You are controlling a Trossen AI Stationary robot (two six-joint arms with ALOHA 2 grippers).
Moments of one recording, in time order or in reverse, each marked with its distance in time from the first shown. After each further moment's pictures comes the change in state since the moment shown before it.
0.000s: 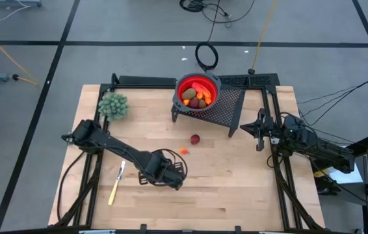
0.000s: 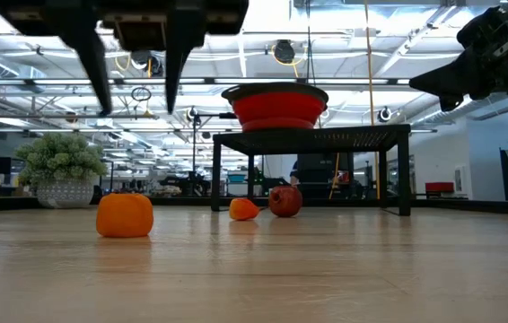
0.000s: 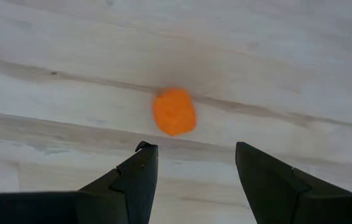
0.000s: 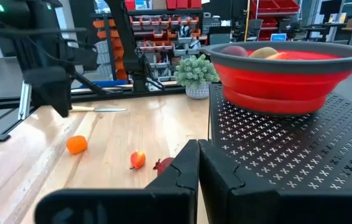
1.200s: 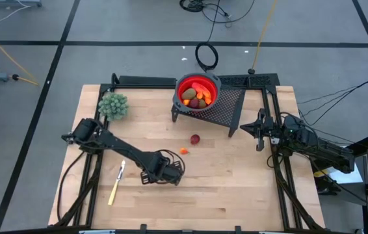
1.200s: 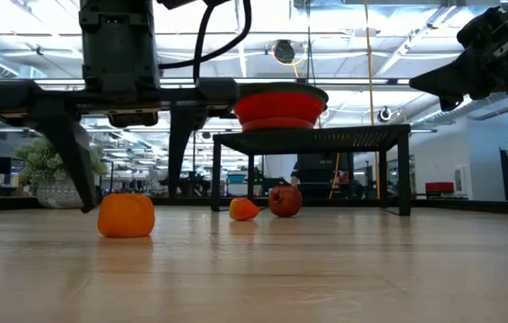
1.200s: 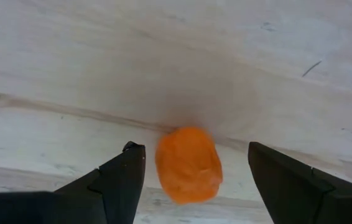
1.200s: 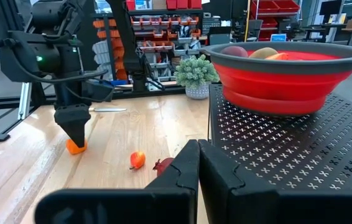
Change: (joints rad) left arm 0.045 -0.001 -0.298 0.341 0.042 -0.017; right arm 0.000 0.000 0.000 0.000 0.001 -0.003
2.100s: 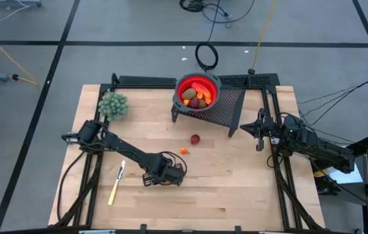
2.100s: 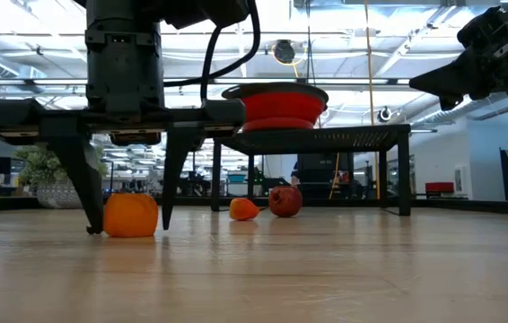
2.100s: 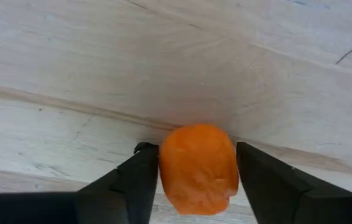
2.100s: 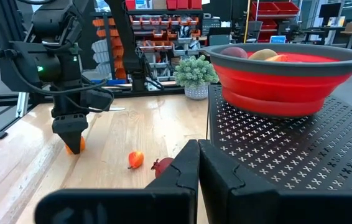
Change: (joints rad) left arm 0.005 0.053 0.000 0.052 0.051 -0.007; right arm 0.000 0.000 0.000 0.000 0.002 -0.016
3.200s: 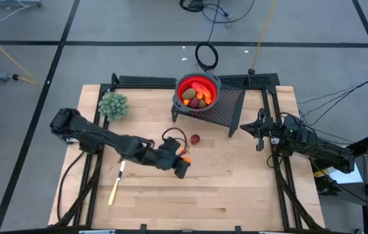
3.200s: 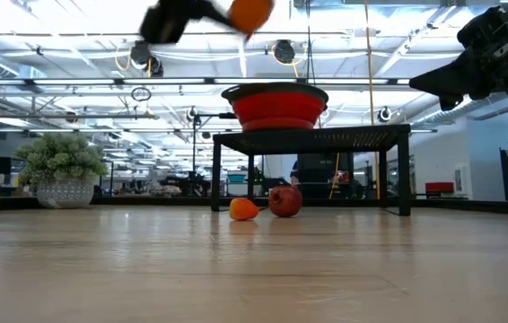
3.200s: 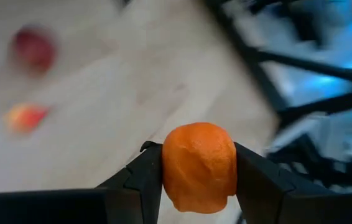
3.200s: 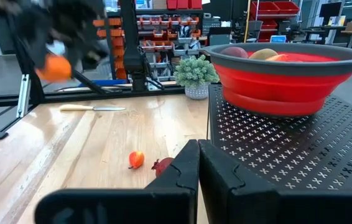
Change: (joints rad) left arm 0.018 -0.354 0.000 0.386 -0.316 1.067; right arm 0.000 0.000 0.000 0.000 -0.001 0.003
